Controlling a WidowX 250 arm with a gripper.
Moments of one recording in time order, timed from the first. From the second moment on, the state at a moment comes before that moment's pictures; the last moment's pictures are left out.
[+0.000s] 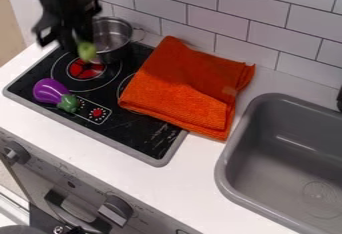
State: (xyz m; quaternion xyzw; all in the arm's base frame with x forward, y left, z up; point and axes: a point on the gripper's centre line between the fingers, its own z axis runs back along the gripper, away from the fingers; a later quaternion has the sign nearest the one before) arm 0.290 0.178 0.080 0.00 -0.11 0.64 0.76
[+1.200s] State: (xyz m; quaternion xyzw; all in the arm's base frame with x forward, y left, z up) arm 0.351 0.166 0.064 -0.03 -0.12 0.63 0.76
